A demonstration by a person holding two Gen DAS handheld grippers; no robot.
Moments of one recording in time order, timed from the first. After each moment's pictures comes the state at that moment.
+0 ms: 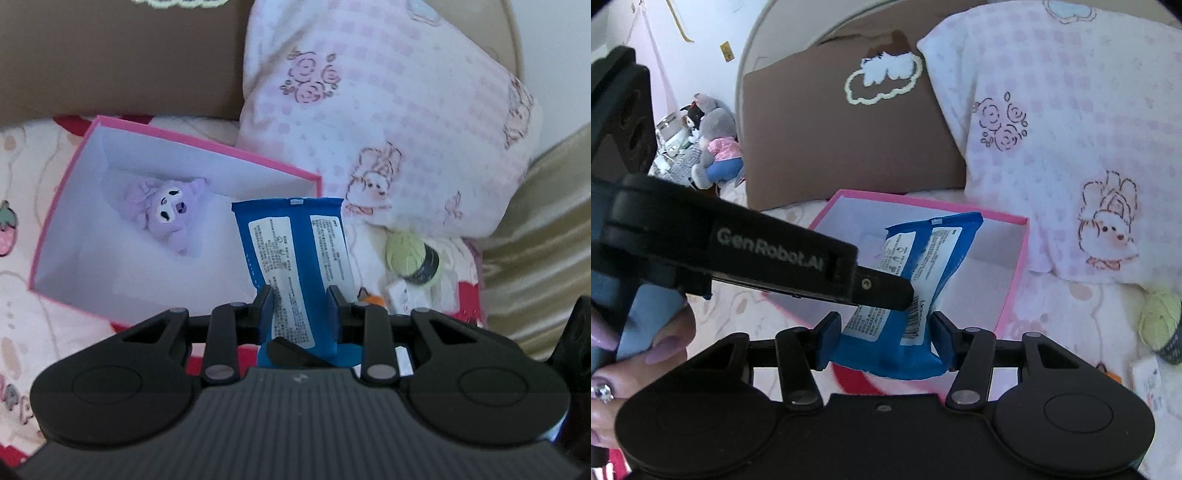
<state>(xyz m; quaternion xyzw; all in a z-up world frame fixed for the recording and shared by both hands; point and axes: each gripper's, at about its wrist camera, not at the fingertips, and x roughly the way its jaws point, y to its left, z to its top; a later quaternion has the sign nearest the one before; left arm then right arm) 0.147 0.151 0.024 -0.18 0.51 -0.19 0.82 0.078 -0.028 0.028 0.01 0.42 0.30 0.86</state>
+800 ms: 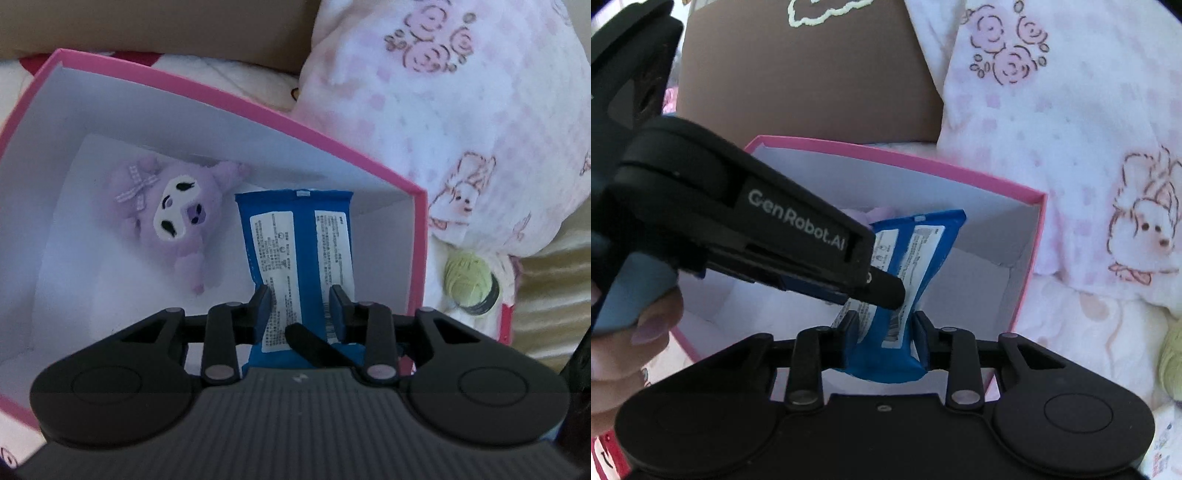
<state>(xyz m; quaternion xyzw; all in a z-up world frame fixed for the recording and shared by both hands) 0.254 0.153 -0.087 -0.20 0.59 -0.18 0.76 0.167 0.012 -0.062 -0.05 0.48 0.26 0.84</state>
